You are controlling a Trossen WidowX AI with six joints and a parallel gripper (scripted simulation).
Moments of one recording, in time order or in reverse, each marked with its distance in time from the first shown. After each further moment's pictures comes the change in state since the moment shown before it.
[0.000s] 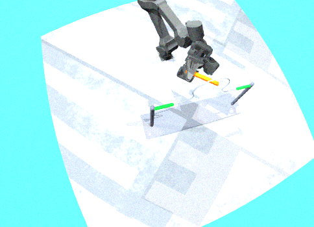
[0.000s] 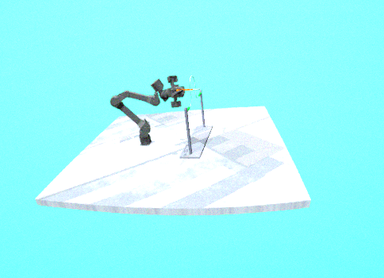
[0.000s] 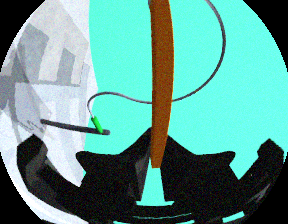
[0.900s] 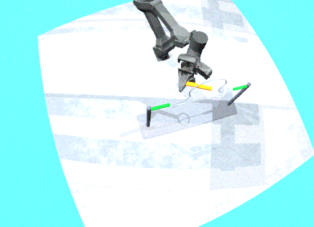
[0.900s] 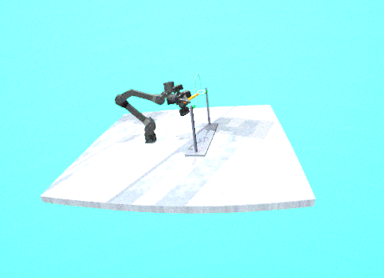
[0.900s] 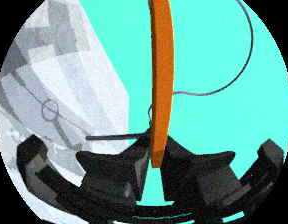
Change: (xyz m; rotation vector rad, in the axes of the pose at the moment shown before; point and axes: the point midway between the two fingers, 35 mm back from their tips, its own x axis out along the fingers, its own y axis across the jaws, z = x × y) arm -0.018 0.075 0.012 0.347 0.037 0.267
